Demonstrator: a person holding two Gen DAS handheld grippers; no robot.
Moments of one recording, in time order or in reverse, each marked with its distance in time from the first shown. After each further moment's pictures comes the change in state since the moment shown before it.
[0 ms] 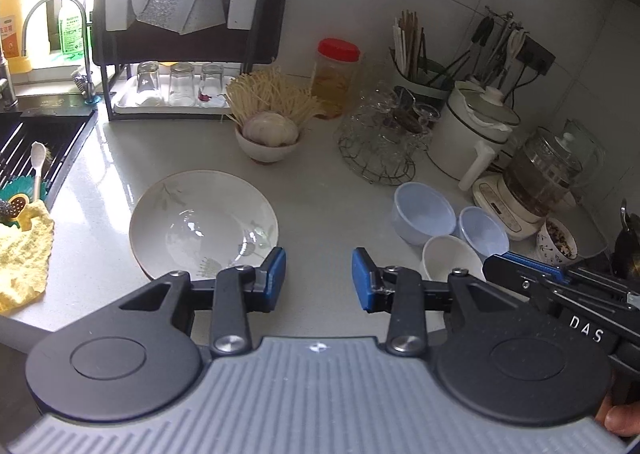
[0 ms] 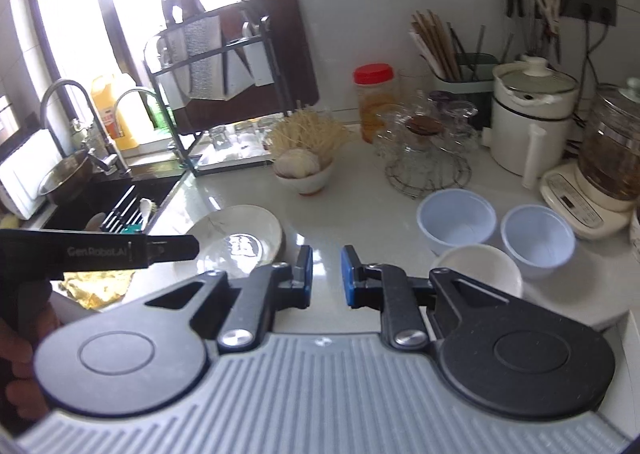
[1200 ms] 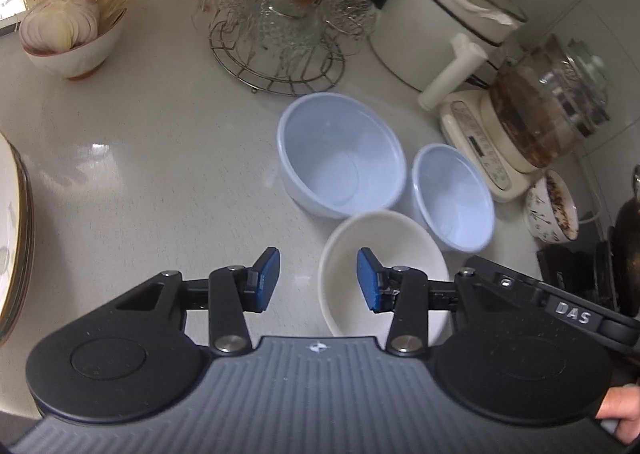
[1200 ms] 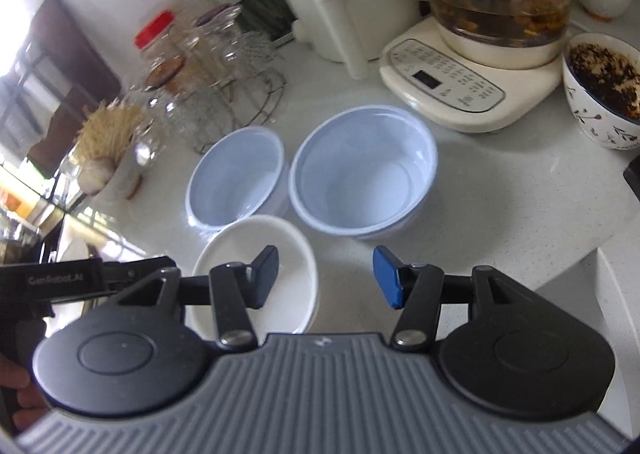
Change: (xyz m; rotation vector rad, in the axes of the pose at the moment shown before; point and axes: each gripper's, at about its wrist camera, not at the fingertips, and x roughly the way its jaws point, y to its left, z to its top) left arm 0.272 -0.107 0.038 -0.023 0.361 -0.140; right arm 0.108 -0.240 -0.015 0.414 0.229 -0.121
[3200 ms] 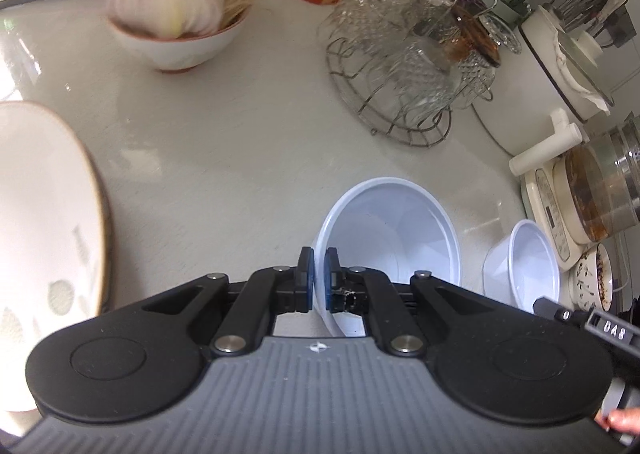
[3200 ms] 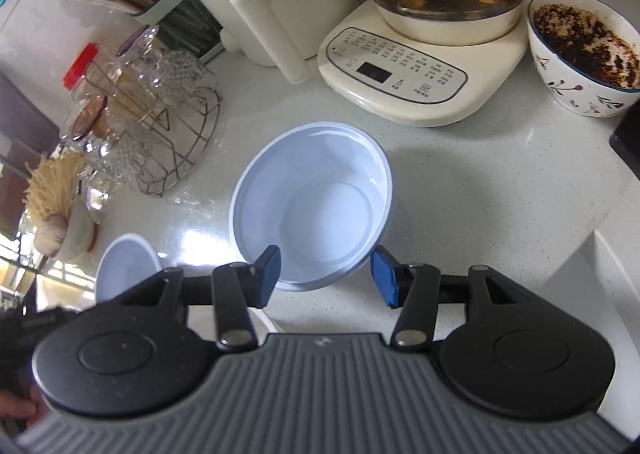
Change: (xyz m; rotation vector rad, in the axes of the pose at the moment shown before) left arm -0.001 0.094 0.015 -0.171 -0.035 0.066; right arm 0.030 -0.009 0.020 0.169 0.022 -0.121
